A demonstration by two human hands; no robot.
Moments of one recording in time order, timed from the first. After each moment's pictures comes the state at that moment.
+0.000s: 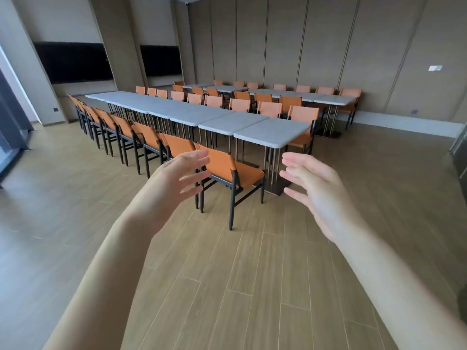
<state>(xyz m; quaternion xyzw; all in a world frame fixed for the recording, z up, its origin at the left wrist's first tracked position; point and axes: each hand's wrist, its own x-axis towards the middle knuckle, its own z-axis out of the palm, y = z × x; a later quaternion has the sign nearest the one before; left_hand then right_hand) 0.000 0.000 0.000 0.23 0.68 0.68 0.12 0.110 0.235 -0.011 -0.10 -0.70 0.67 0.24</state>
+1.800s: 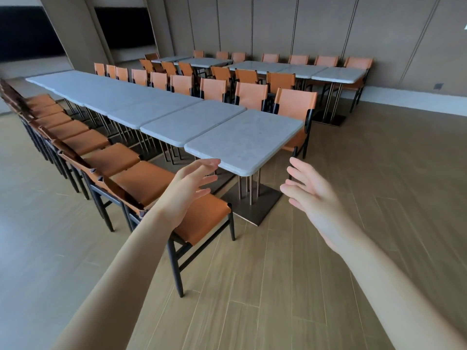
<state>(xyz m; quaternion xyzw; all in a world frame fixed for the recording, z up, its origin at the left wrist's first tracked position) -0.638 0.667 -0.079 0.20 0.74 0.62 0.17 -0.487 0.872 -0.080 -0.15 -0.73 0.64 0.16</state>
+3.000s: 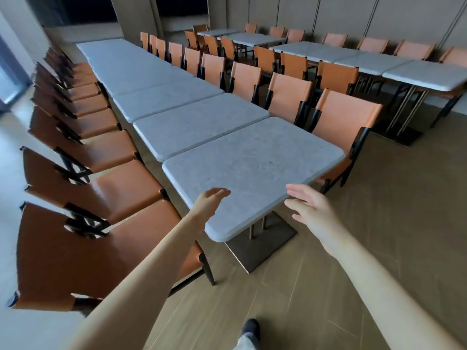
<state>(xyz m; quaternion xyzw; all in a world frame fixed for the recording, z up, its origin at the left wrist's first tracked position) -1.052 1.072 -0.205 -0.06 0.78 0.60 0.18 -0.943 1.299 -0.157 -0.13 -0.76 0.64 0.01</state>
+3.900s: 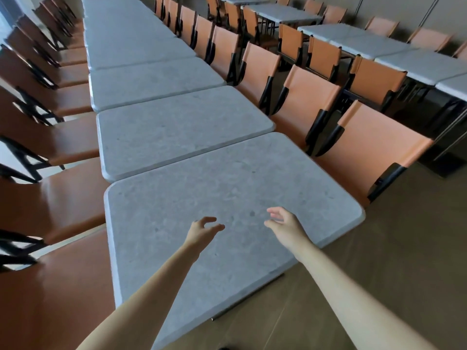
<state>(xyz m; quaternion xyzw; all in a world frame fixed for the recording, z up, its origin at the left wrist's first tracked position) -1.370 1.243 -0.338 -0.19 0.79 0.54 0.19 -1.360 1.475 -0.283 -0.14 -0.83 0.52 -0.14</state>
